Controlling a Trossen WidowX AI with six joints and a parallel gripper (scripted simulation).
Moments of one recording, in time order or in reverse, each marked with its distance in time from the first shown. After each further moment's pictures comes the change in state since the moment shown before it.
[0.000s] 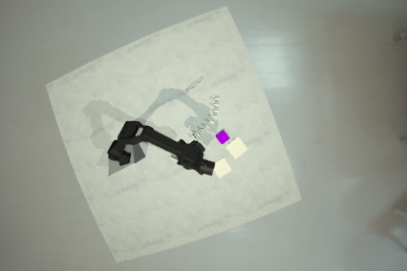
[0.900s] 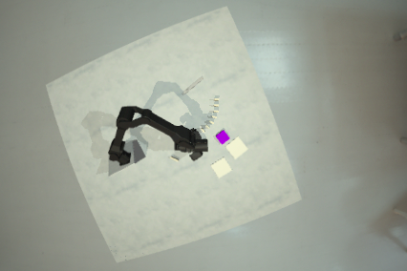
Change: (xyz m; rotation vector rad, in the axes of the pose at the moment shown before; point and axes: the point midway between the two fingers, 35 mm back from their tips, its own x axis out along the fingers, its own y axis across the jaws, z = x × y) arm 0.093 0.054 0.024 0.195 -0.010 -0.013
